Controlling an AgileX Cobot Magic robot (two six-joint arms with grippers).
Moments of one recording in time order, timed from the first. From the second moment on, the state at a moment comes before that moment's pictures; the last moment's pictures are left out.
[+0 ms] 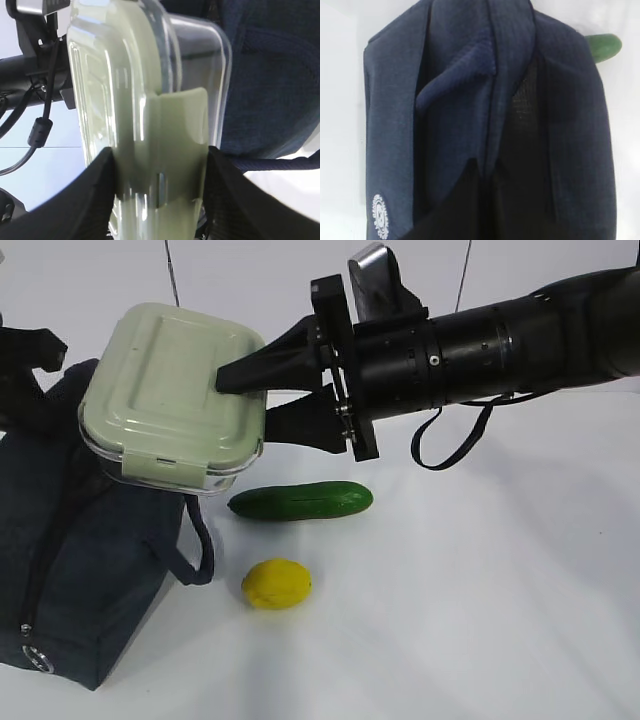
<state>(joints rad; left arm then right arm) -0.22 1.44 -1.15 -0.27 0.90 -0.04 0.36 1.84 -1.24 1.58 1.15 -0.73</state>
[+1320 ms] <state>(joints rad) -0.29 1.44 -1.15 -0.35 0.85 -0.04 0.37 1.94 -1.24 1.56 1.06 -0.73</state>
